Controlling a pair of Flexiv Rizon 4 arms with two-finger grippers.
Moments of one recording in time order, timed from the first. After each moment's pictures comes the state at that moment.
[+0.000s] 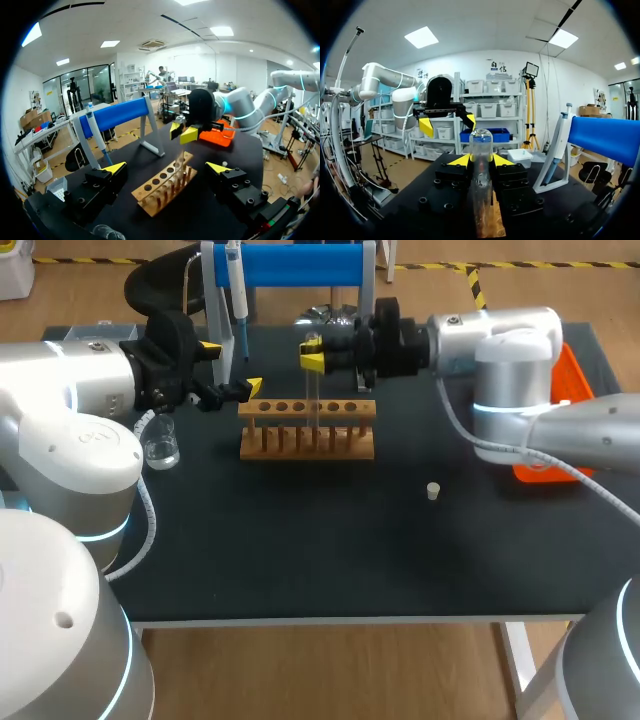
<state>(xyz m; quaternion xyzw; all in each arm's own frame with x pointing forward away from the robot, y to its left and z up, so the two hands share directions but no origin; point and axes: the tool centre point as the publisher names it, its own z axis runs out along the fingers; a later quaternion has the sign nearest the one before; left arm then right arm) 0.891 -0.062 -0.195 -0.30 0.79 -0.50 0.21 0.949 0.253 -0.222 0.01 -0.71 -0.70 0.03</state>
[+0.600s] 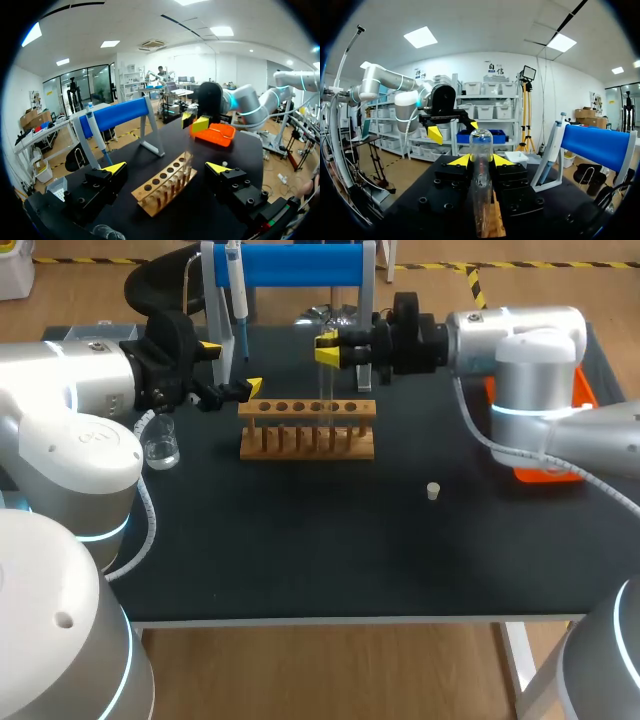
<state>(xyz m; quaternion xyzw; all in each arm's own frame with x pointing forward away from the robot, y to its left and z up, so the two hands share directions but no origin) 0.891 -0.062 -0.195 -0.30 0.79 -0.50 0.21 0.937 0.226 -0.204 0.00 -0.71 -0.70 0.01</state>
